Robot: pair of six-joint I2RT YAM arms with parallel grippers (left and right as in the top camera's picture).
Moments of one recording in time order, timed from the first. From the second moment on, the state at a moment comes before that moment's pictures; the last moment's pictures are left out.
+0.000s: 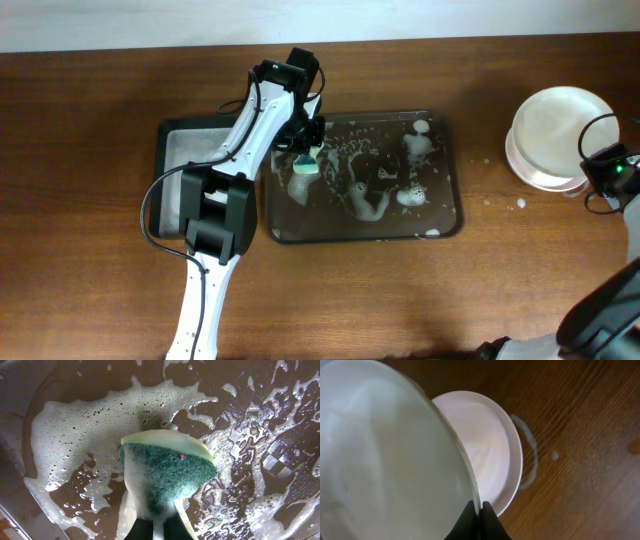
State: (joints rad) left arm -0.38 2.50 2.29 -1.30 0.18 -0.19; right arm -0.68 1.67 1.17 -0.44 -0.19 0.44
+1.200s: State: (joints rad) left arm -0.38 2.50 2.49 -1.59 0.17 -0.16; right arm -0.40 1.68 1.47 -0.86 -0.35 0.32
